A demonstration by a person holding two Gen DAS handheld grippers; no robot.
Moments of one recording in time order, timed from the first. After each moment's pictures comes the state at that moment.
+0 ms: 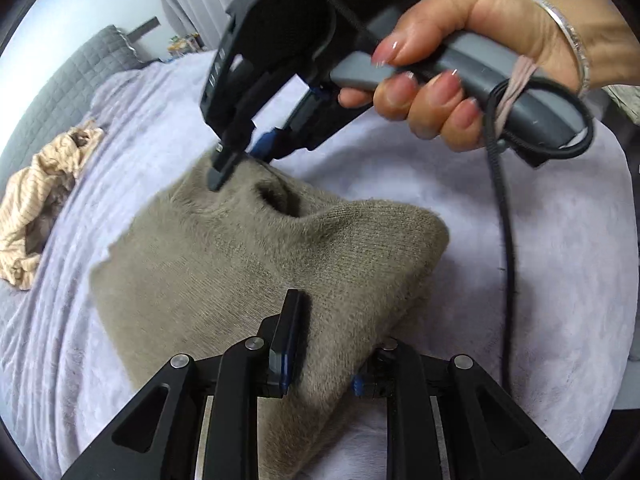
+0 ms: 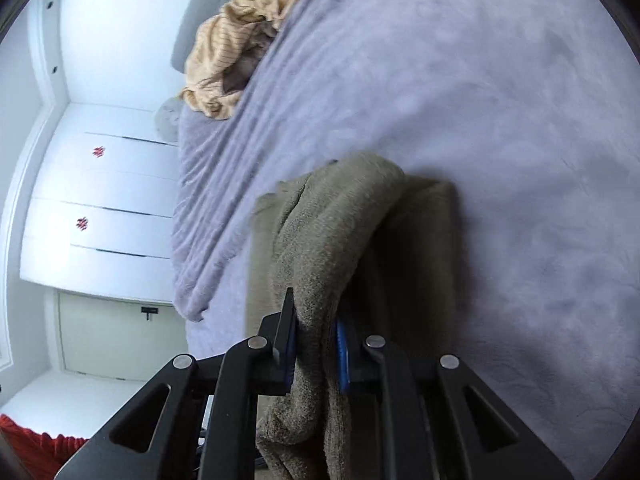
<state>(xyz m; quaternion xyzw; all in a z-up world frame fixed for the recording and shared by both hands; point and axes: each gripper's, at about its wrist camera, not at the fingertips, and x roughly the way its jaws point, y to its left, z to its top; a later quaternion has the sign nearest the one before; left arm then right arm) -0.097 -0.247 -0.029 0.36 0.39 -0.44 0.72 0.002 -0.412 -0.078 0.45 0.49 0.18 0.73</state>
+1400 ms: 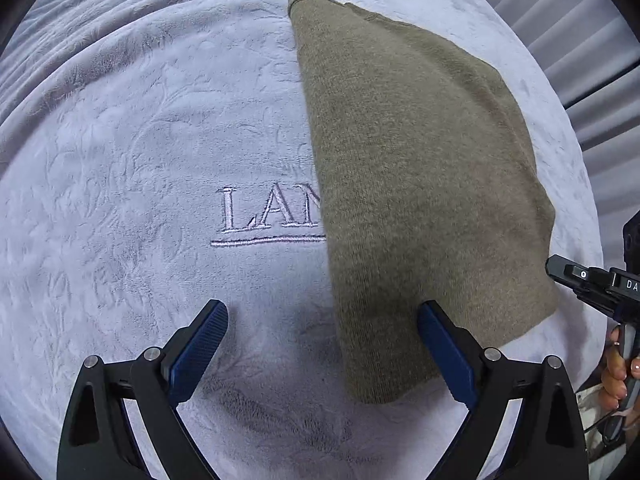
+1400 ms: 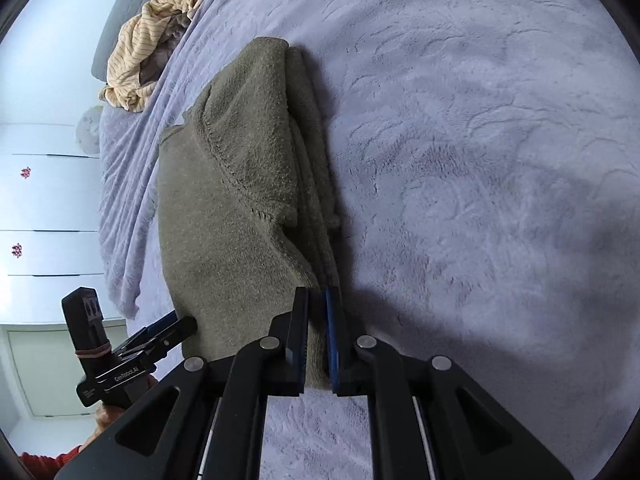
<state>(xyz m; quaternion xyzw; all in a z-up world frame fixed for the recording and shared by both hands) 0.005 -0.081 -0.070 0.04 0.66 -0.20 0.73 -0.126 -0.396 -0.085 0.43 0.55 0.05 0.71</state>
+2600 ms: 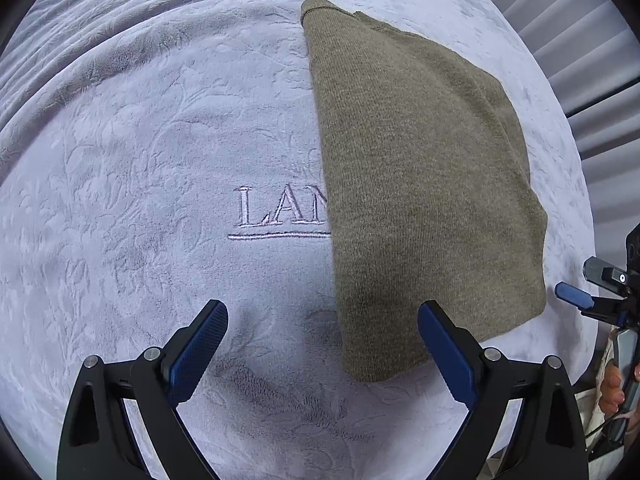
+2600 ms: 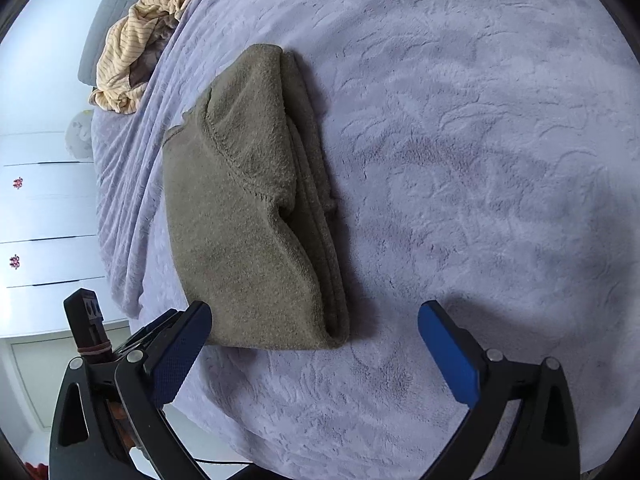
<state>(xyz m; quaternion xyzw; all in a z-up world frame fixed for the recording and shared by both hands) -0.002 -0.052 -0.034 0.03 0.67 -0.19 0.72 -0.134 -0.395 -0.067 0.44 0.58 0.03 0.69</state>
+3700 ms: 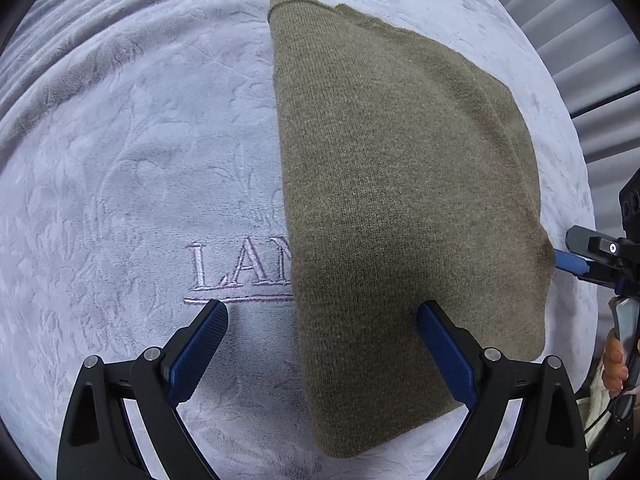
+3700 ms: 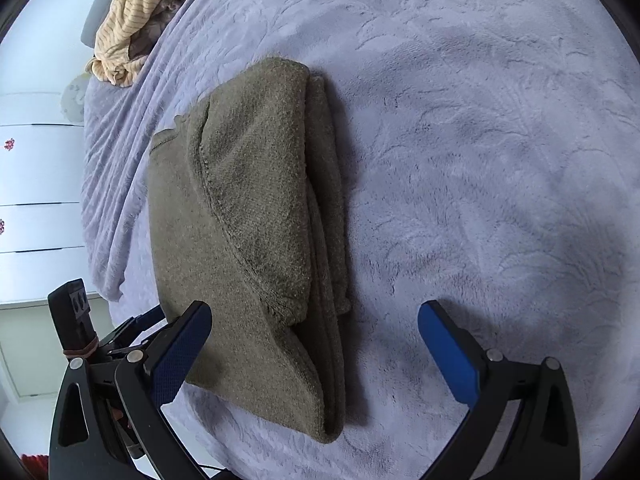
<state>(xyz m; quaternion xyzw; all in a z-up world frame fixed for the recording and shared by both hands) 0.028 -0.099 -0.056 0.03 0.68 -0.20 0.70 -0.063 -0.396 -0.080 0.38 0.61 0.06 0.69</state>
